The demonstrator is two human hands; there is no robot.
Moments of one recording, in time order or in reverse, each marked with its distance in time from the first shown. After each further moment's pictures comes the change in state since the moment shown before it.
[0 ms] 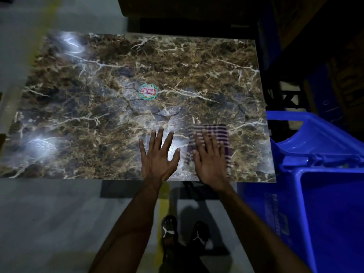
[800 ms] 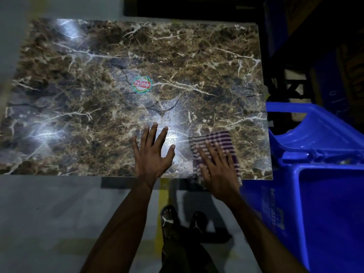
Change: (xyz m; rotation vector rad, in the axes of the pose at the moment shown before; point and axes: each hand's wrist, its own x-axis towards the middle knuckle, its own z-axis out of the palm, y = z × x) left_hand 0.003 0.007 -0.008 -0.003 0.009 -0.038; right_hand -0.047 0.049 -0.009 -0.004 -0.040 -0.164
